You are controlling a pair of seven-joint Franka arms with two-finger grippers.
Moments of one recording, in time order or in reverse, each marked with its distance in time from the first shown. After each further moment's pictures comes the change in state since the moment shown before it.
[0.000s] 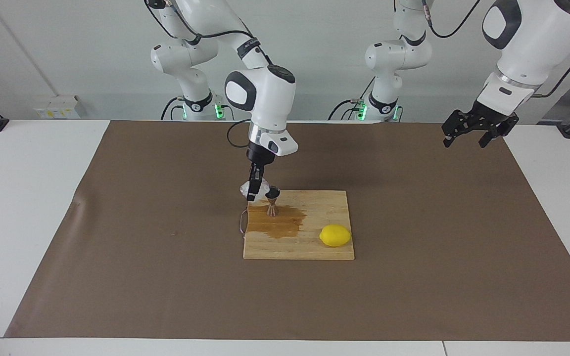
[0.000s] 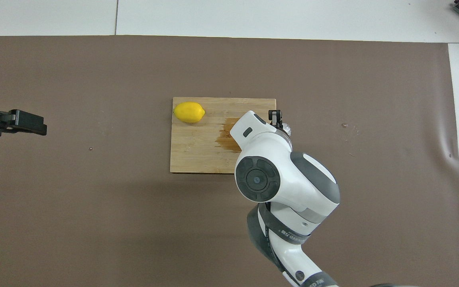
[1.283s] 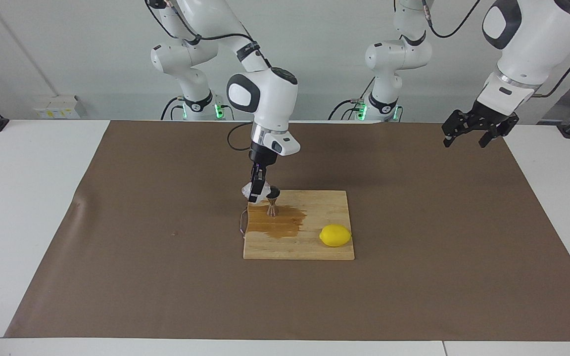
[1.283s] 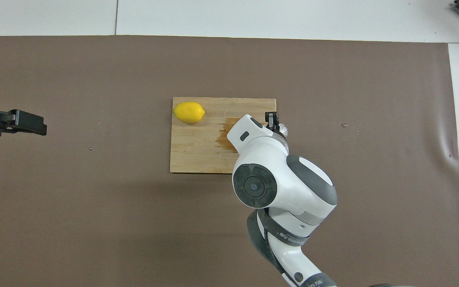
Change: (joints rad) left arm 0.000 0.000 0.000 0.000 0.000 0.000 0.000; right arm 0.005 0.000 0.000 -0.019 -0.023 0.042 0.025
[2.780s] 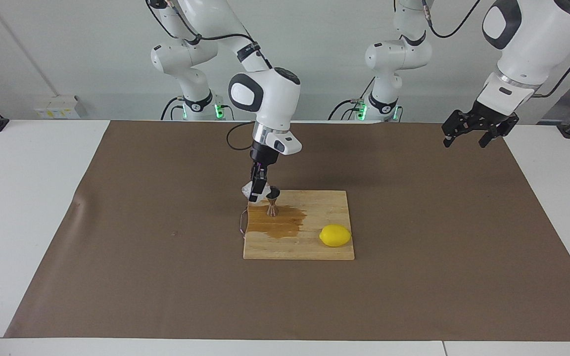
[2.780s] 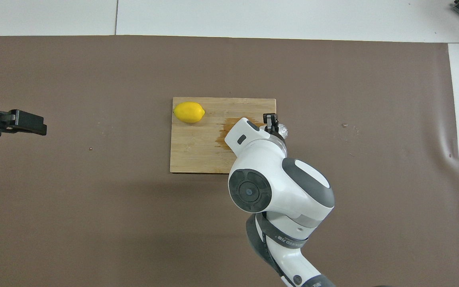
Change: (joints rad) left arm 0.000 0.000 0.000 0.000 0.000 0.000 0.000; right arm 0.011 -0.003 0.000 -0.005 -0.040 -0.009 0.000
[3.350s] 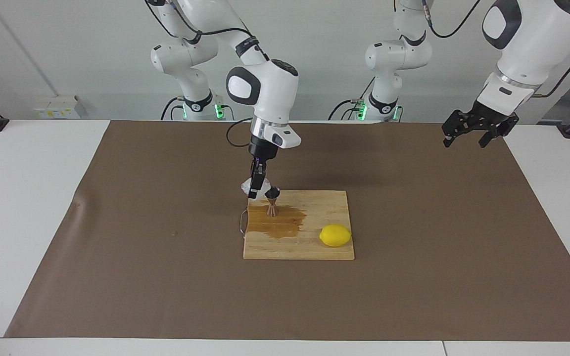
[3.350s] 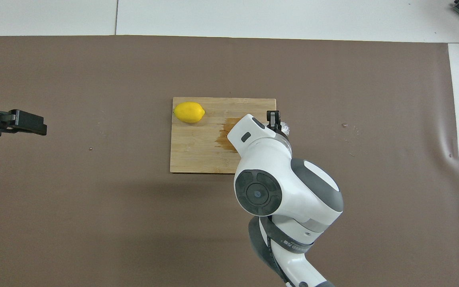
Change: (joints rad) left arm 0.000 0.000 0.000 0.000 0.000 0.000 0.000; right arm -0.005 -0.039 -0.001 0.003 0.048 0.000 0.007
